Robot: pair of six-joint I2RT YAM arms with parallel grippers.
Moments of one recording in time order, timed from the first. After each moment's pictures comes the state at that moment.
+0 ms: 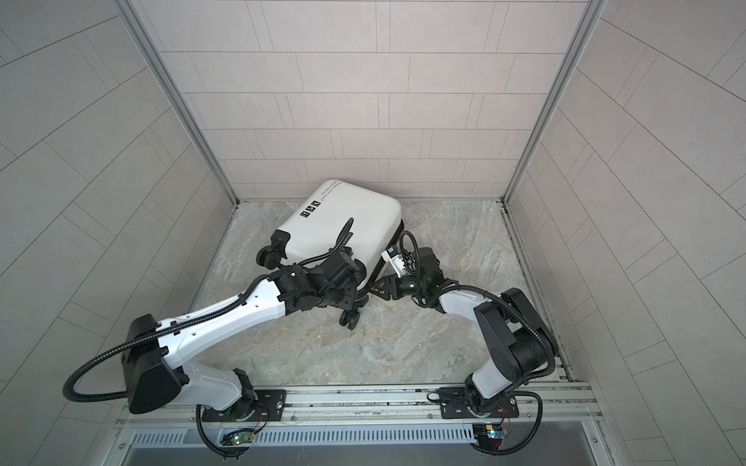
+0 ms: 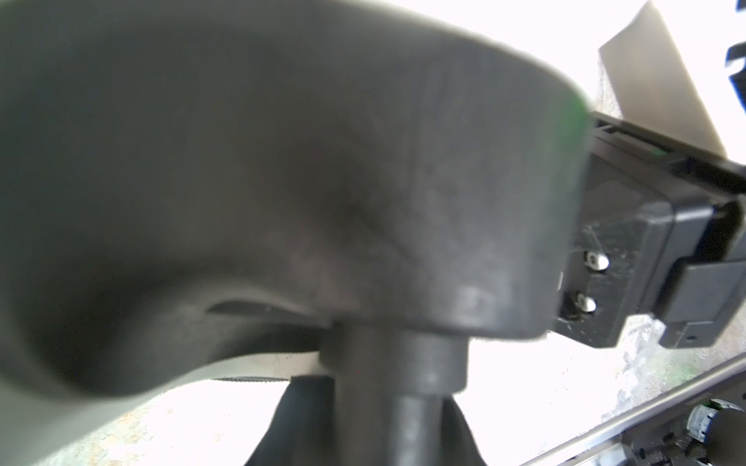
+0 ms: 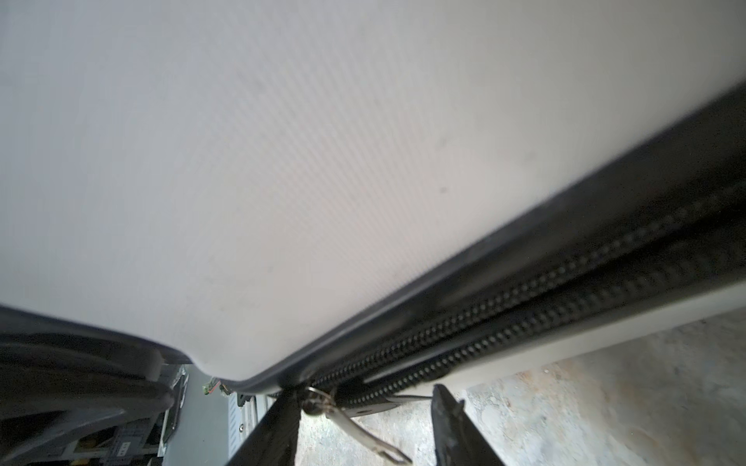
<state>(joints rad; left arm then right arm) -0.92 1.43 1.22 -0.83 -0.21 -0.61 0.40 1.57 0.68 0.34 -0.88 0.46</state>
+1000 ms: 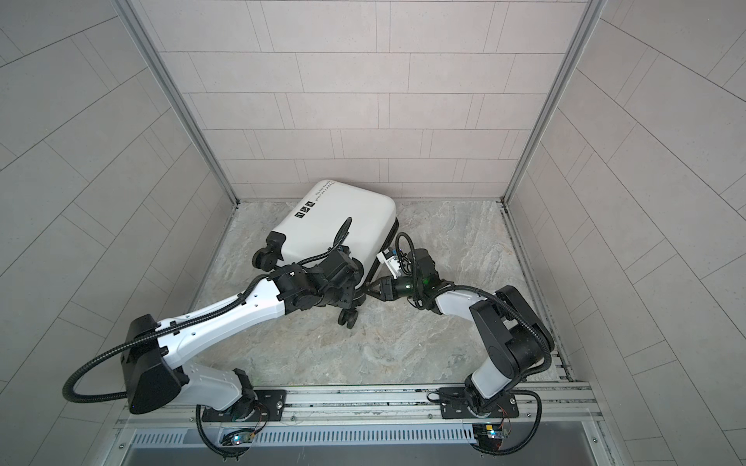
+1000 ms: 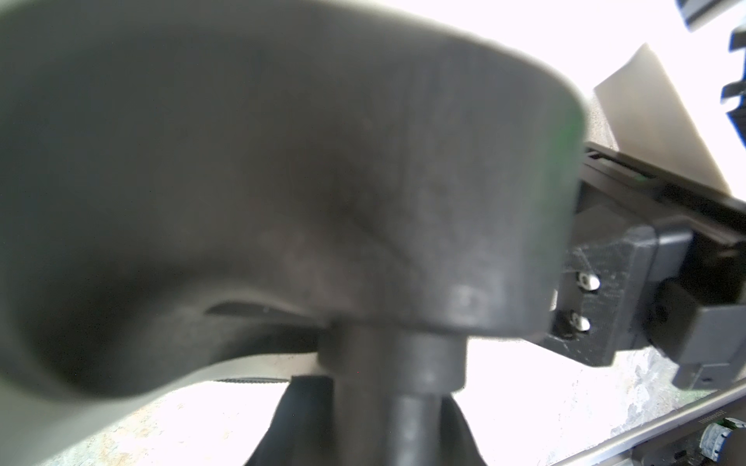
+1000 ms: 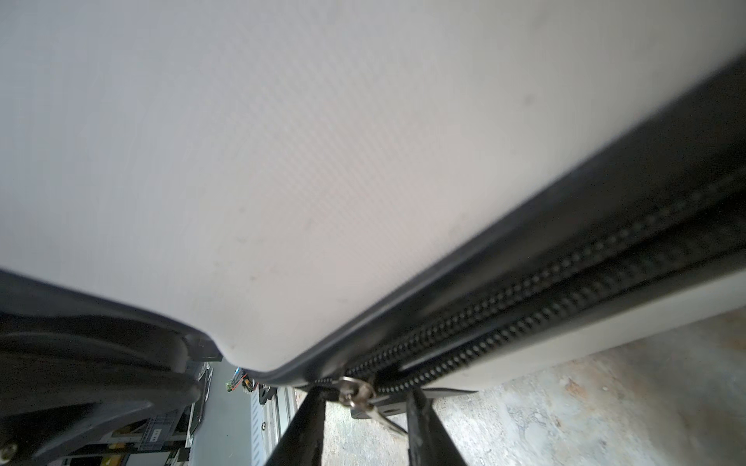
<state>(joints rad) -0.91 1.43 1.22 -0.84 -0.22 -0.62 0.43 1.58 0.68 0.37 -0.89 0.52</state>
